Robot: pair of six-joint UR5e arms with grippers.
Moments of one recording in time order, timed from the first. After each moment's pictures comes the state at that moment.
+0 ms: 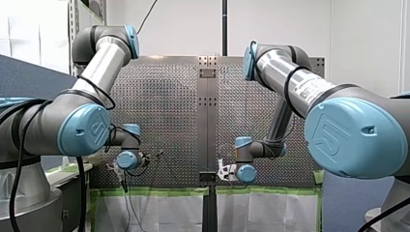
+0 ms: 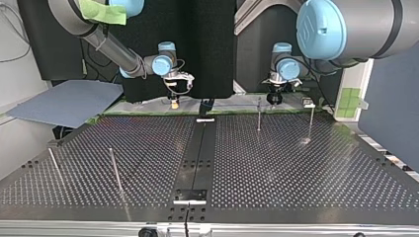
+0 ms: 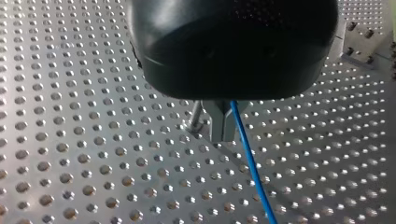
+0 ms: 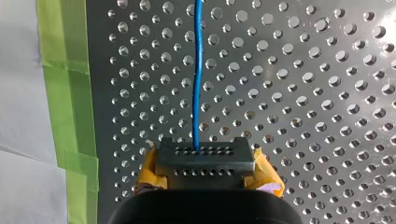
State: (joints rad) left arm 0.01 -2.35 -2.00 -2.13 -1.54 -1.97; right arm 2.12 -0.49 1.47 -0.78 1.70 1.50
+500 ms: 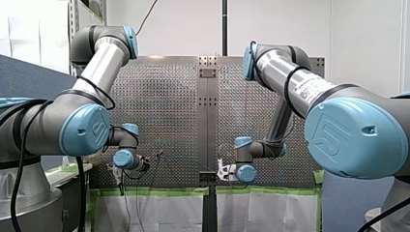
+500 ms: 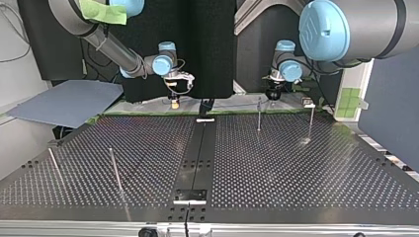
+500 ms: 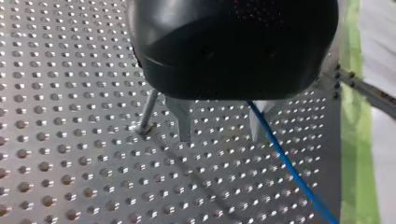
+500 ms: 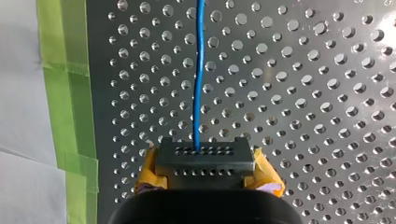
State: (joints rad) left arm 0.03 -2.35 -2.00 -2.26 -1.45 -1.92; right arm 2.13 -0.49 1.47 -0.78 1.70 1.49
